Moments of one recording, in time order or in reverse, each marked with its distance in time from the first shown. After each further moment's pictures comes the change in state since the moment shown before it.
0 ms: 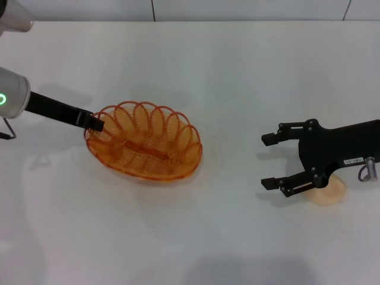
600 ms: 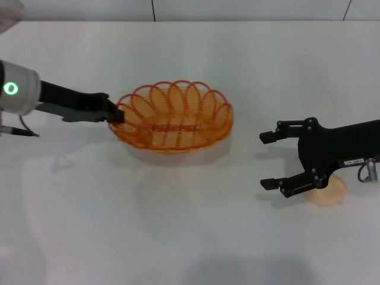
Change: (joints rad) left arm 0.020 -0.015 0.004 0.025 -0.139 0.047 -0.294; right arm -0.008 0.001 0.000 0.000 0.024 -0.010 -0.078
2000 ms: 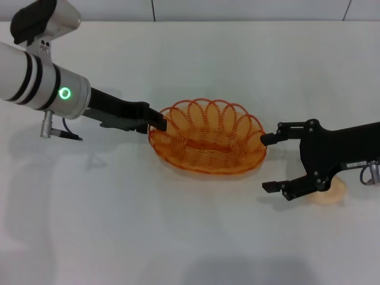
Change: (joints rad) left arm -0.031 -0.034 0.245 -0.039 -0.065 -0.137 -0.121; right arm -0.013 0.000 -0.002 -0.015 0.007 -0.019 -0.023
